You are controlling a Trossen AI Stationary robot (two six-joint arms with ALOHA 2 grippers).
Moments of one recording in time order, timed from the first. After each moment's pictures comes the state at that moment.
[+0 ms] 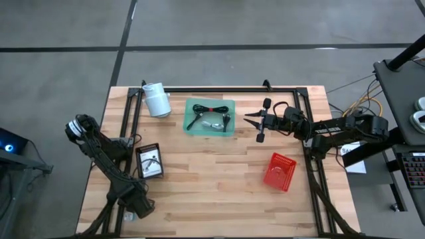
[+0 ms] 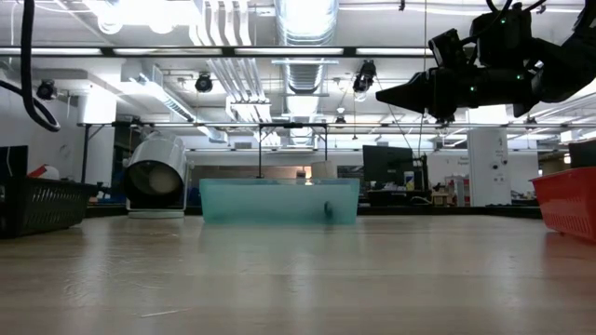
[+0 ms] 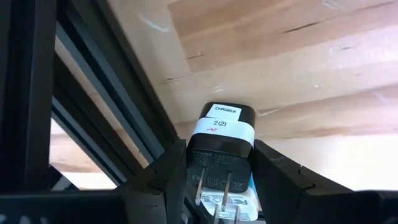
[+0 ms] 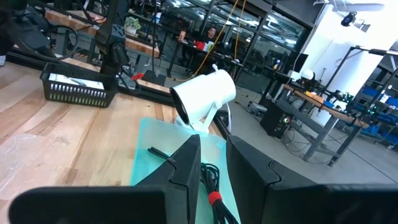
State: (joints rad) left arm -0.93 1.50 0.79 -0.74 0.46 -2.24; right arm -0.37 1.22 0.26 0.98 -0.16 -0.35
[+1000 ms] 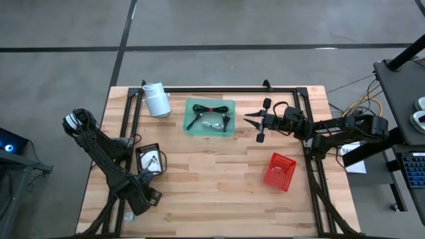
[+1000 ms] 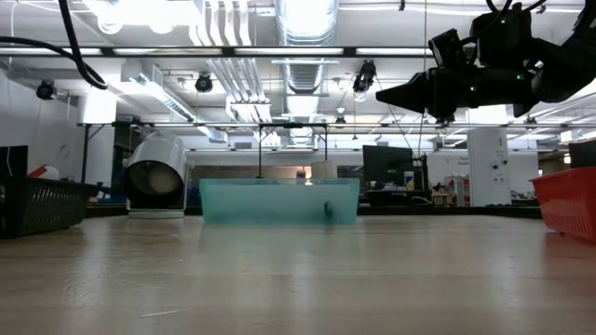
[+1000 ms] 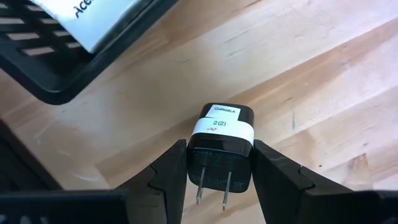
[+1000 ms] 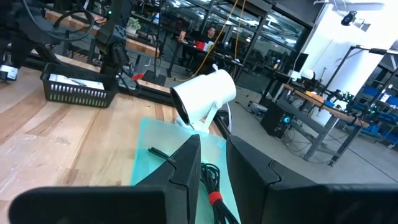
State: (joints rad) left arm -0.93 1.39 0.79 -0.80 -0.06 -2.07; right arm -0.37 1.22 0.26 0.98 -0.16 -0.35
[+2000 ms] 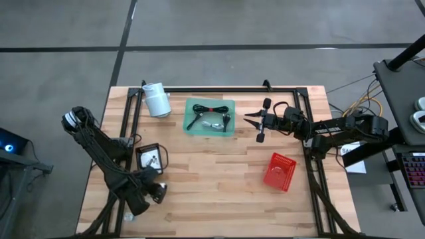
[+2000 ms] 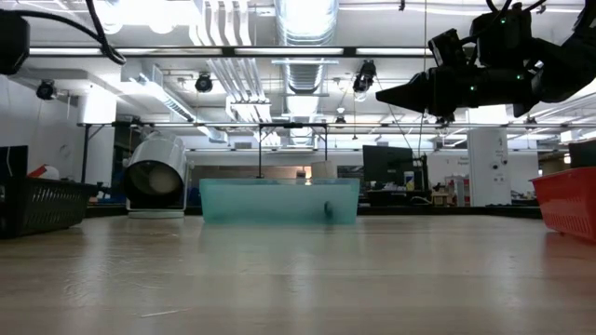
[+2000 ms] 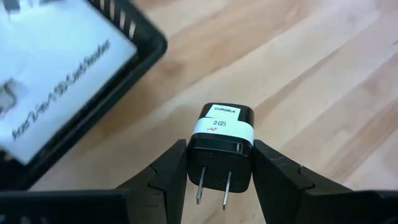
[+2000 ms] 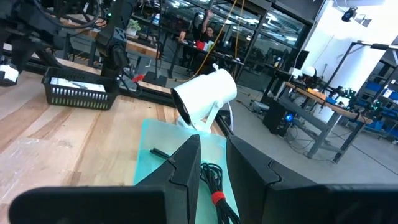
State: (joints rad) left arm -0.93 1.35 0.80 -0.76 -0.39 -1.97; right arm -0.37 1.22 0.26 0.98 -0.16 -0.32
